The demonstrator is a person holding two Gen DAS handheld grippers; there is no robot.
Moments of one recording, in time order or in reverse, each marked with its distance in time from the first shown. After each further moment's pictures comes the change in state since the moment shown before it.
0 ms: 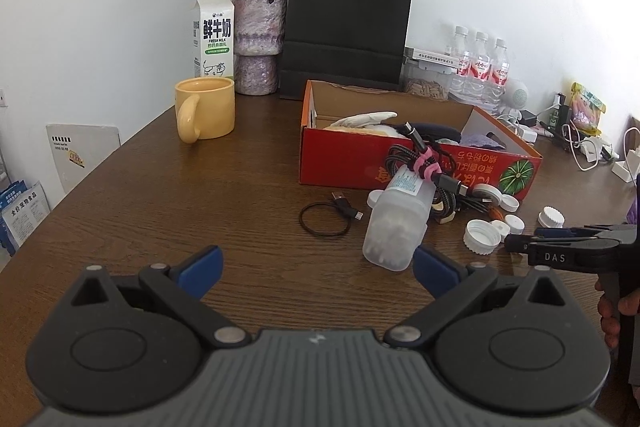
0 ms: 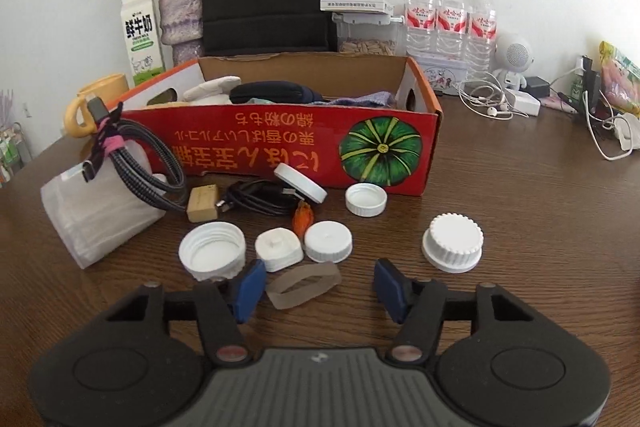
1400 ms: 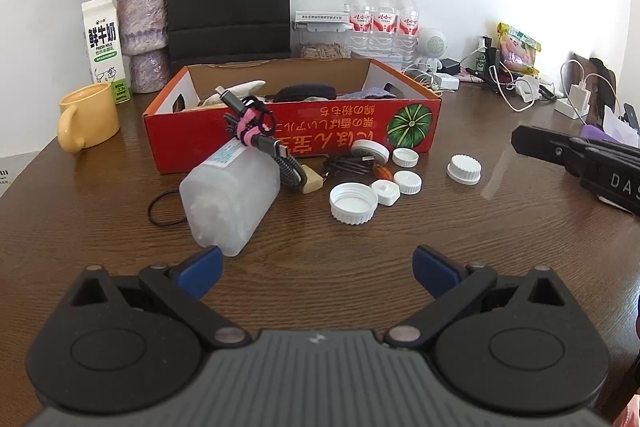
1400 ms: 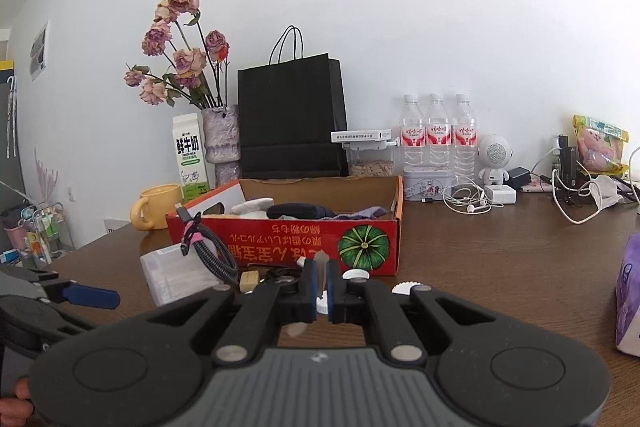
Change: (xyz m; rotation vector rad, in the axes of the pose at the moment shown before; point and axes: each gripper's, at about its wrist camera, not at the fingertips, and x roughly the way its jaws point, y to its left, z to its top) left arm 0.030 -0.115 -0.016 0.173 0.062 -0.136; right arm -0.121 -0.035 -0.025 0.060 -0.372 0.090
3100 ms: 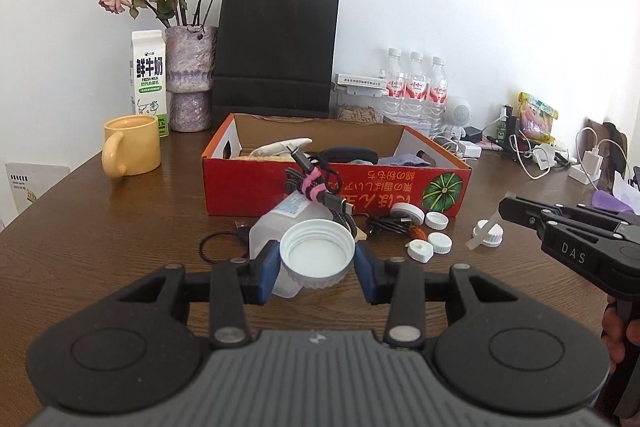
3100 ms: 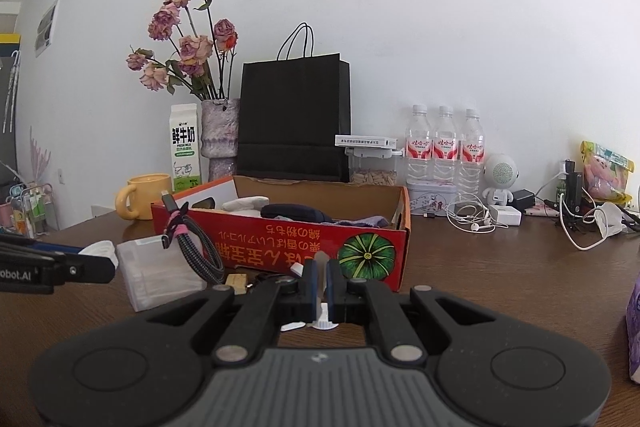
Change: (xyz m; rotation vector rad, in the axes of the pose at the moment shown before) left arm -0.035 0.043 -0.004 -0.098 -0.195 0.034; right arm 0.030 0.022 -0.011 -0.089 -0.029 -0.023
